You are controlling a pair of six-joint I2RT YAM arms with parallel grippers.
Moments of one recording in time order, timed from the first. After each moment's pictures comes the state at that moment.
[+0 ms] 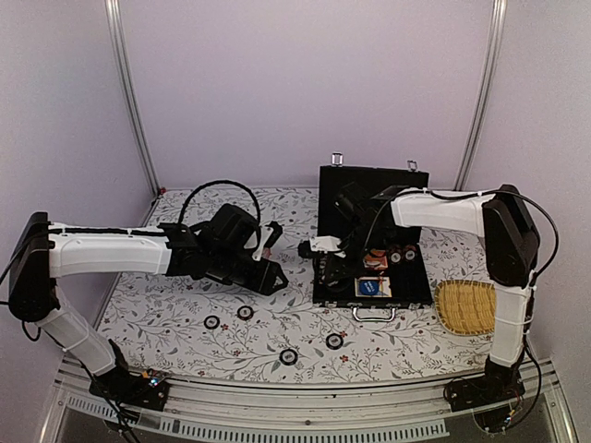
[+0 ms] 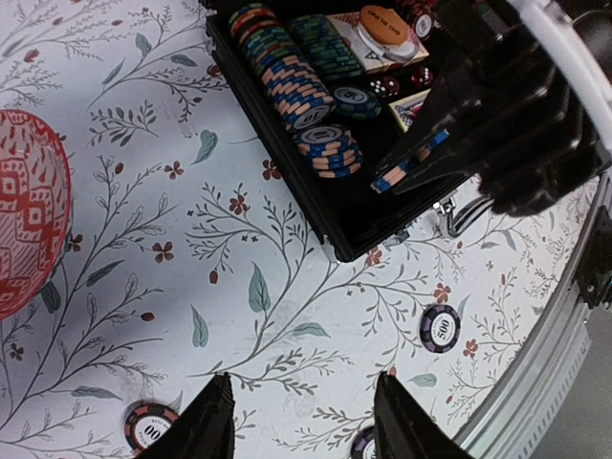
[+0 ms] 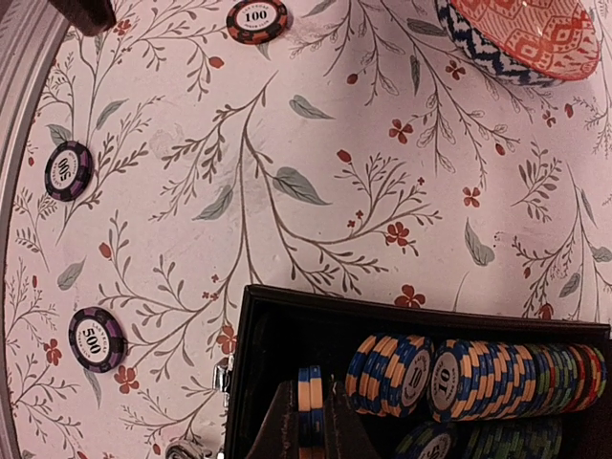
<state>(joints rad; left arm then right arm) -0.90 1.55 1.01 -0.30 0.07 -0.42 0.72 2.01 1.56 -0.78 -0.45 -0.89</state>
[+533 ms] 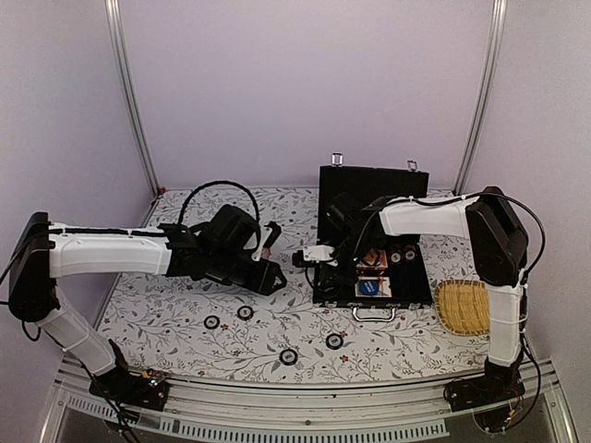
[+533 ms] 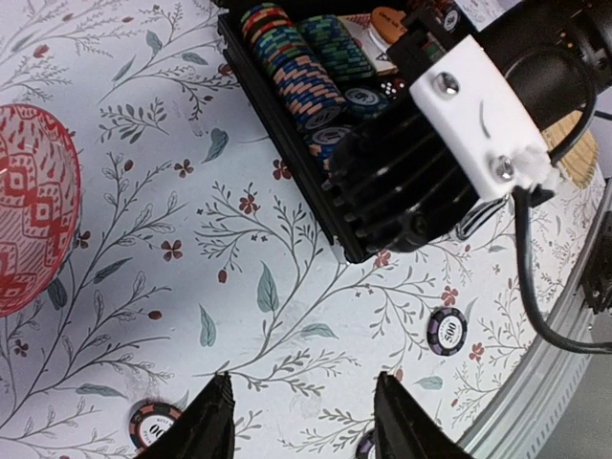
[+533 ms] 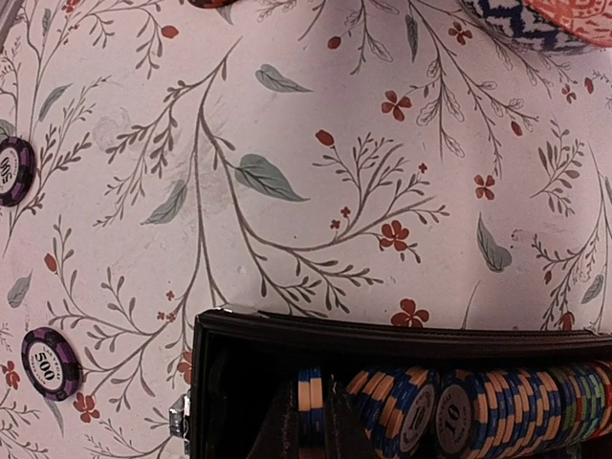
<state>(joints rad) -0.90 1.55 1.01 -0.30 0.06 -0.43 0.75 2.08 1.55 -0.70 -0.38 -0.85</state>
